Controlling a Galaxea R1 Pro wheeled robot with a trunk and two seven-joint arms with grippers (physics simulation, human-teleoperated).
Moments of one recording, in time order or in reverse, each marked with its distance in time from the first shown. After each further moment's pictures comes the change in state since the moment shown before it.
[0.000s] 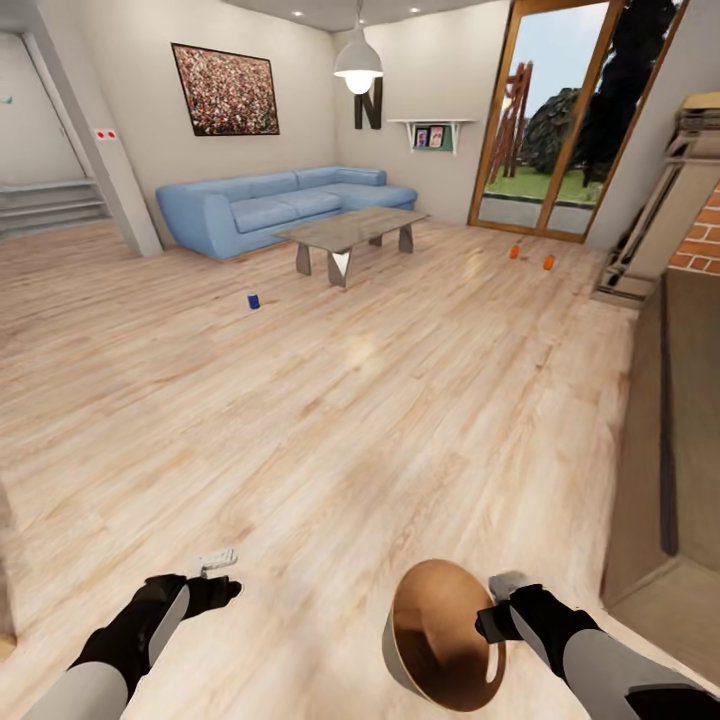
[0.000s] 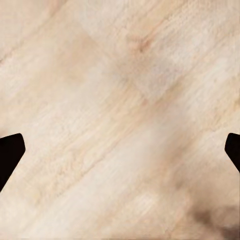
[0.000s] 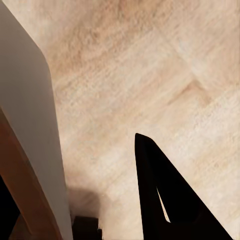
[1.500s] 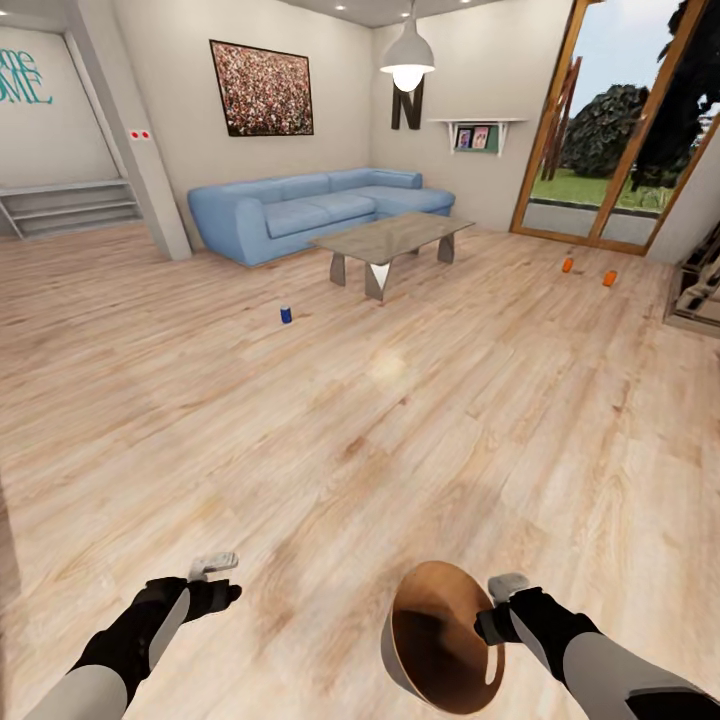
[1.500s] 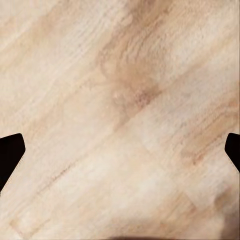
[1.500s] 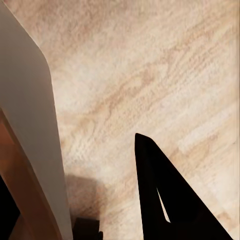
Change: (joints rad) left arm 0.007 0.000 -0.013 0.000 0.001 0.000 0.001; right arm 0.008 0.002 0.000 0.000 -0.001 -0.017 0.000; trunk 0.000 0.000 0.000
